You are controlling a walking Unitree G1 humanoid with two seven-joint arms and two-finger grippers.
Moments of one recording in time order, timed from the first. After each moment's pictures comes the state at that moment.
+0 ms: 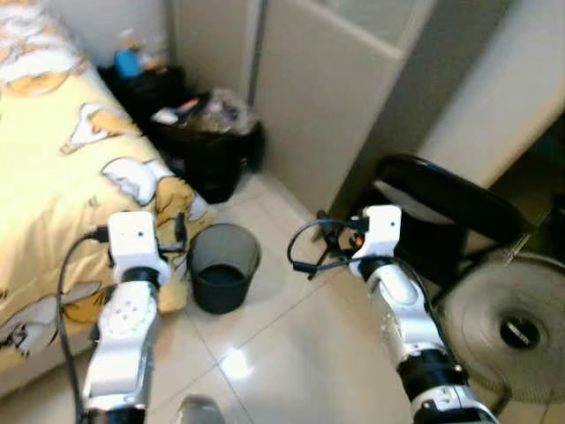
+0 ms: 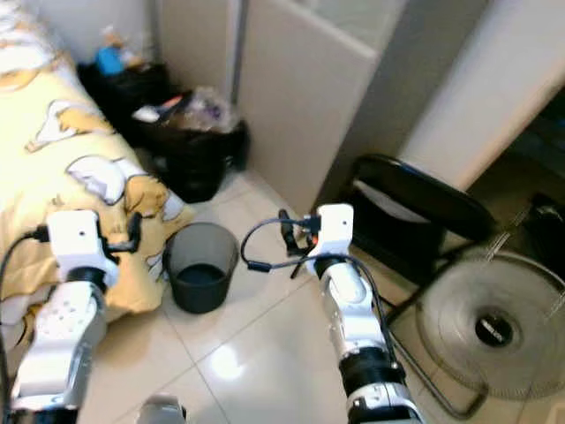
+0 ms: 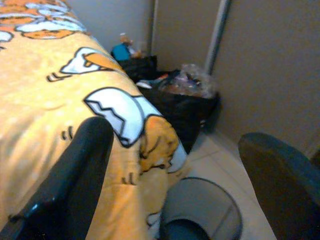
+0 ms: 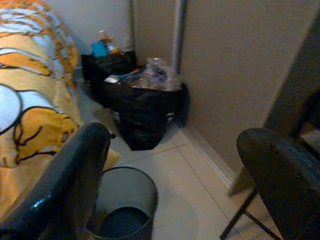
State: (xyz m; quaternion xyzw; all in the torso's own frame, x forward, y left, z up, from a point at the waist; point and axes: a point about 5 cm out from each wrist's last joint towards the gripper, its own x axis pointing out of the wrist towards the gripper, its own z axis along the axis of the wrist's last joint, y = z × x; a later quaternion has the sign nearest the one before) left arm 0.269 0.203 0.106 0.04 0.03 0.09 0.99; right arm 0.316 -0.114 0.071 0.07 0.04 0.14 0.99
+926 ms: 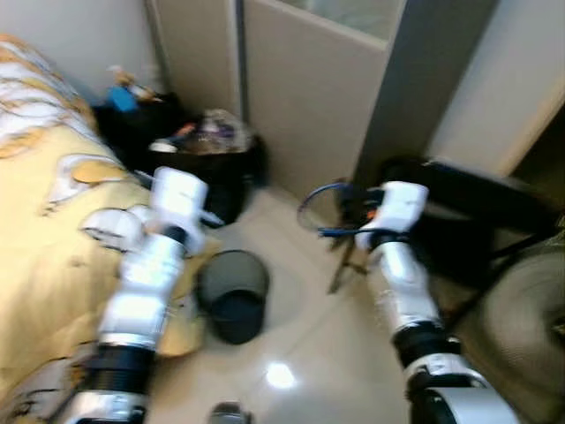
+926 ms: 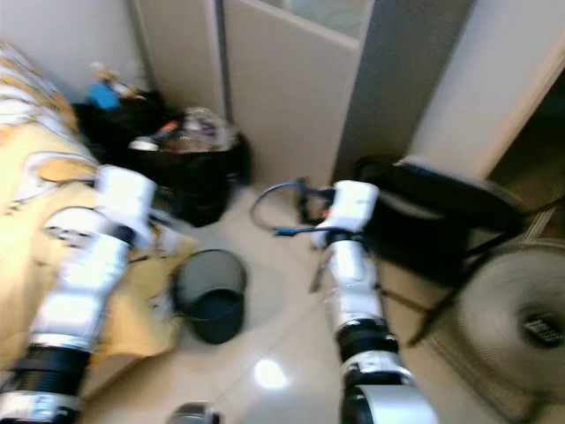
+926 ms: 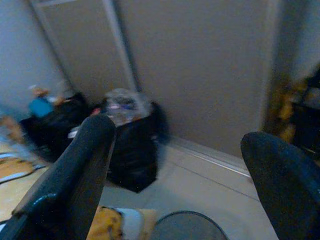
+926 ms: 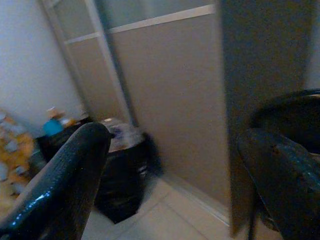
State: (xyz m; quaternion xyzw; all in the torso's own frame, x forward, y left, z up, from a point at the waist) left arm 0.320 0.156 0.121 0.11 0.04 -0.10 0.99; right arm 0.338 -0.144 0.093 0.11 -0.03 0.00 0.99
